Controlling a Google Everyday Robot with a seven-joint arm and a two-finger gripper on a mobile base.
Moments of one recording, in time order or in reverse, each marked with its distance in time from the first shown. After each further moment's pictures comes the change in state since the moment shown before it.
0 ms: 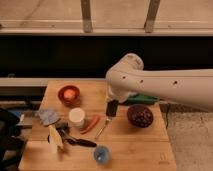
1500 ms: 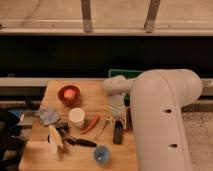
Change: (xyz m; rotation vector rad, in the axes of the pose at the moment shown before) arm 0.113 -0.060 0.190 0.199 0.763 0.050
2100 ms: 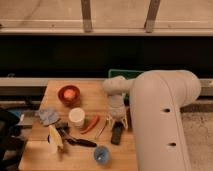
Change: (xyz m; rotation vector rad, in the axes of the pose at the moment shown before) arm -0.001 0.002 0.008 0.001 0.028 -0.013
